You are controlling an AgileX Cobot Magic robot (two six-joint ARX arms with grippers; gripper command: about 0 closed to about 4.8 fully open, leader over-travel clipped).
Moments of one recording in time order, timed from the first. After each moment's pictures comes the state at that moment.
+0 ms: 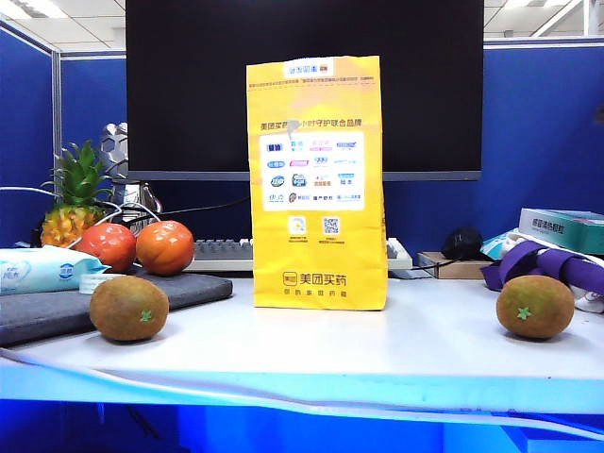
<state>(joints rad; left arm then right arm) -0.29 0.01 0.07 -0.08 0.04 -0.15 0.21 0.00 0.01 0.01 -0.06 0.27</state>
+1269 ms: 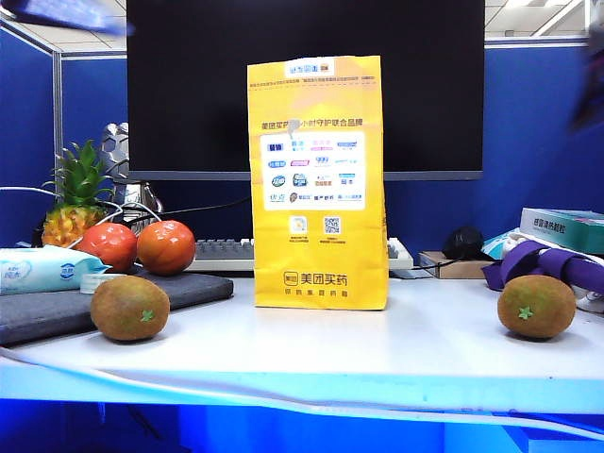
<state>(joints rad) -0.29 1.02 0.93 -0.28 0.57 0.19 0.21 0.75 0.44 -0.03 0.14 0.18</state>
